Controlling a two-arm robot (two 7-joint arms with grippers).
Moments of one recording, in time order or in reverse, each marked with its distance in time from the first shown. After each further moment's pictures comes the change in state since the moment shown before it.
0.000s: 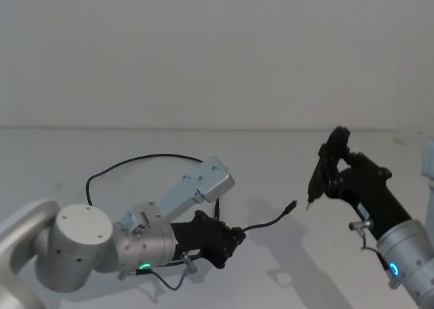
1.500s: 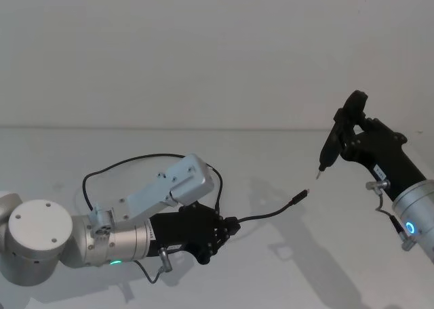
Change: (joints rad) left arm 0.016 0.115 -0.023 -0.089 0.022 -0.205 -0.112; right arm 0.115 -0.022 0.065 0.042 0.045 0.082 0.048
